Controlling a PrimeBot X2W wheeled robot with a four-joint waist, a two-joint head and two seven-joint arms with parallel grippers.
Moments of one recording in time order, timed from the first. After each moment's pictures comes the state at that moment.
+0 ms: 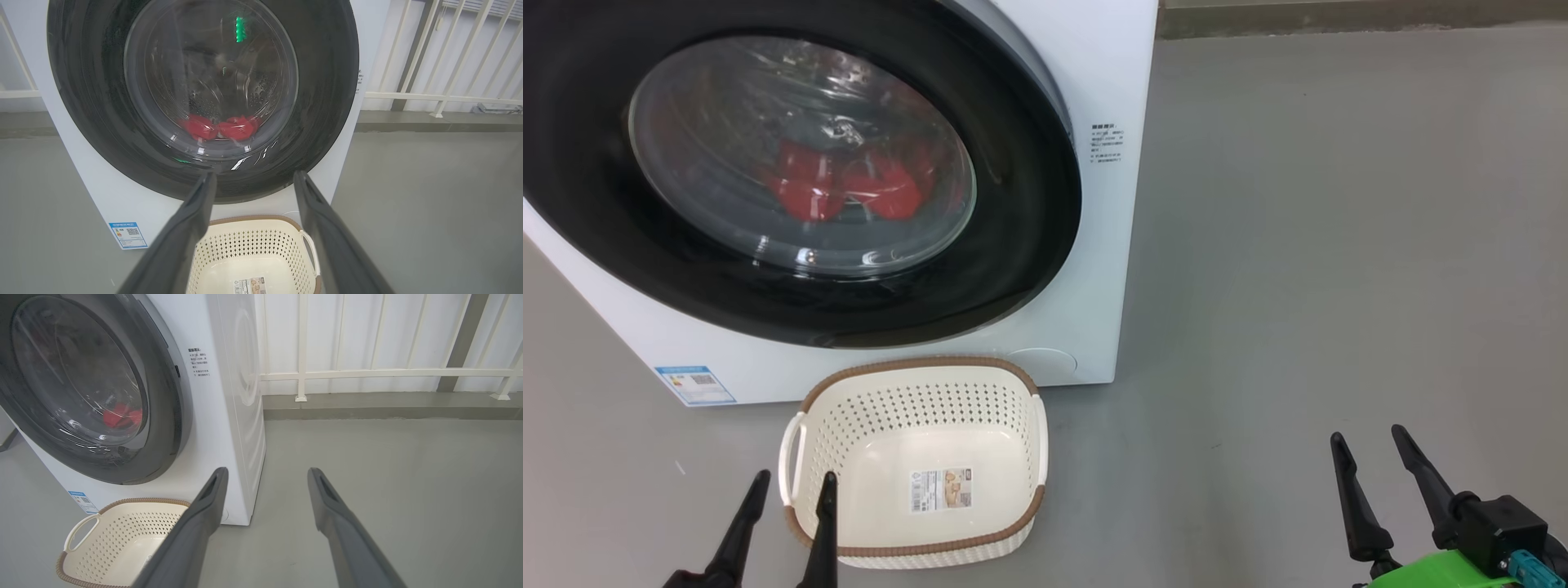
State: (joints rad) left arm 0.06 0.05 0.03 0.13 -0.15 -0.11 -0.25; right arm 0.08 -0.05 -0.06 0.20 0.23 0.12 -0.25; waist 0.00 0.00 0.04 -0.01
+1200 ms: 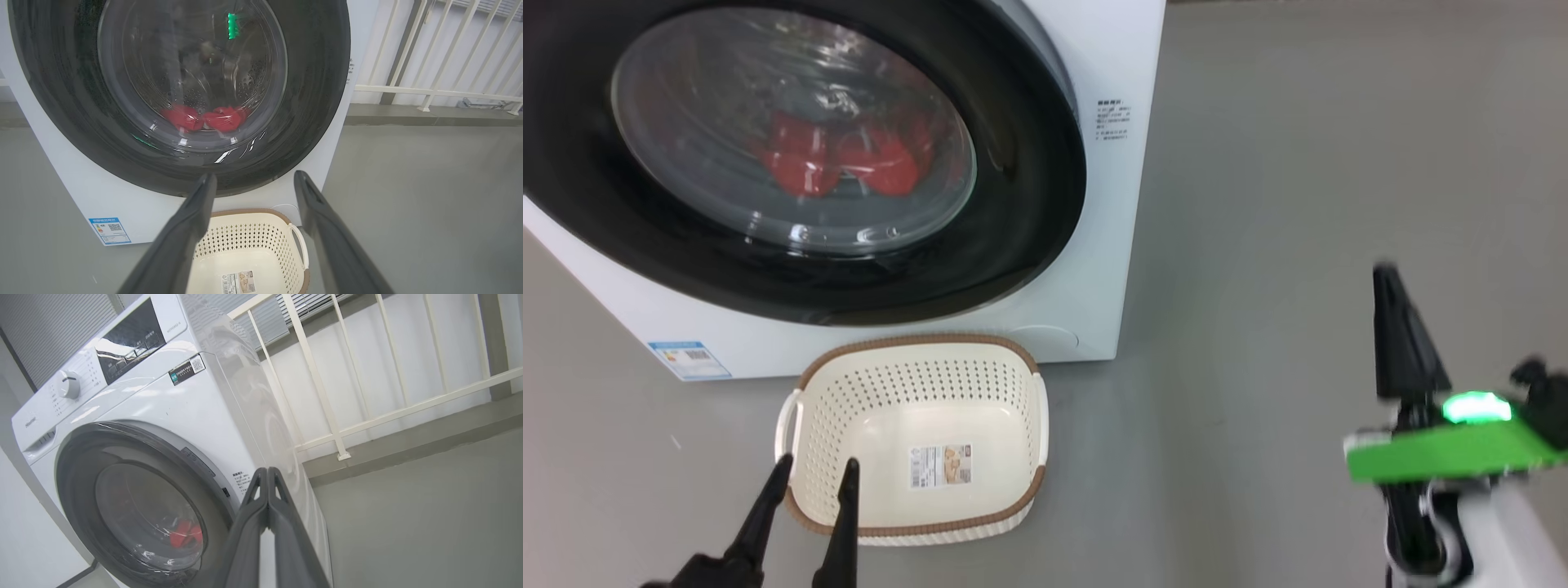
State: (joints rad) left arm 0.04 0.05 0.00 0.14 -0.16 -0.12 -0.25; right arm -0.11 -0.04 -0.01 0.09 0.59 0.12 -0.26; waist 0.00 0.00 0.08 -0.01
